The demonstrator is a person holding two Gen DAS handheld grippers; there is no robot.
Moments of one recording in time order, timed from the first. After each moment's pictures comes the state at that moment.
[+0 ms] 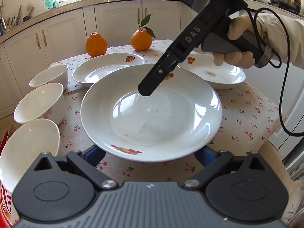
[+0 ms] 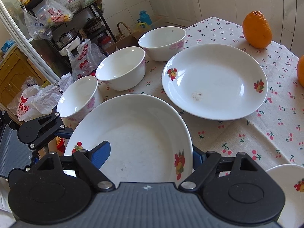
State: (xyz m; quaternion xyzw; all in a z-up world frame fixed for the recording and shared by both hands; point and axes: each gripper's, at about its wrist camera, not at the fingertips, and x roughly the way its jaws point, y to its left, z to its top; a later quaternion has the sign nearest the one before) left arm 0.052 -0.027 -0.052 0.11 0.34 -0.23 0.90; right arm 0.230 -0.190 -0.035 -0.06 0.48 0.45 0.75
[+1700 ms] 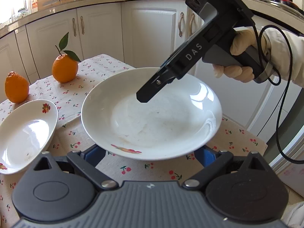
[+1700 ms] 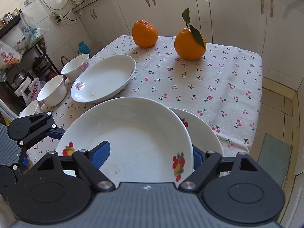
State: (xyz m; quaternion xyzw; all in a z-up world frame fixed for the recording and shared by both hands) left arm 0.126 -0.159 -0.043 0.15 0.33 -0.39 0.85; right arm 0.228 -0.372 -0.030 0.01 0.46 0.29 0.84
